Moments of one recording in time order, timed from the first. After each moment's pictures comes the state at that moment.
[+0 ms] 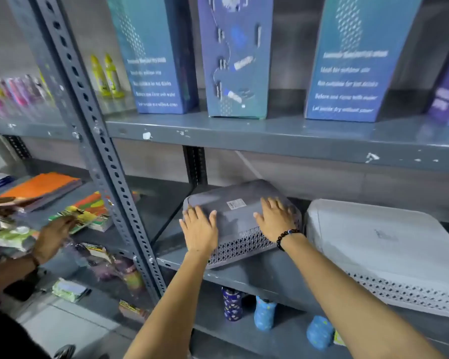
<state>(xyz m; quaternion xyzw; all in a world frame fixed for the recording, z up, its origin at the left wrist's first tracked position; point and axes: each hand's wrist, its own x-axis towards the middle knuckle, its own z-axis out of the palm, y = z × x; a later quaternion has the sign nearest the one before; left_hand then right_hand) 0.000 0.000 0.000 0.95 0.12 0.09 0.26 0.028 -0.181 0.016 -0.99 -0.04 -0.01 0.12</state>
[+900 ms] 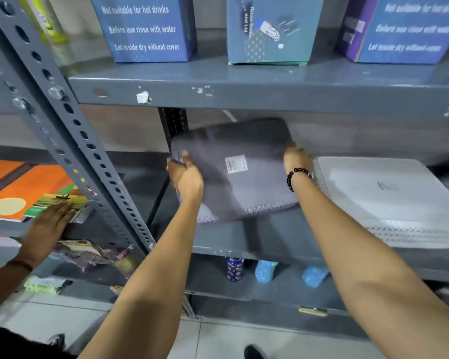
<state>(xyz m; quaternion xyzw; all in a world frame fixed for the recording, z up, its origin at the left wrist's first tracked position) 0.082 0.043 0.030 0.76 0.22 0.15 0.59 0.078 -0.175 0.047 -0.75 0.39 -0.15 0.51</state>
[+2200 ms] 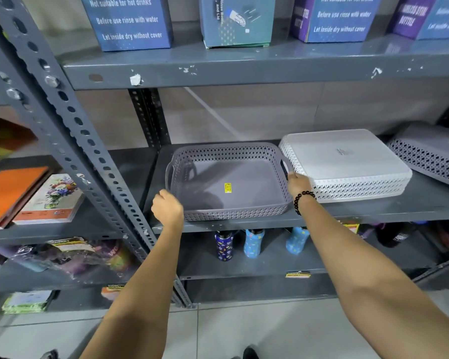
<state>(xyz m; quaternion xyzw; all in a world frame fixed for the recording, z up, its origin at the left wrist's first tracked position) -0.010 0.081 -0.011 0.74 0.30 0.06 0.60 -0.045 -0.196 -0.019 -0.74 0.38 -0.11 0.55</state>
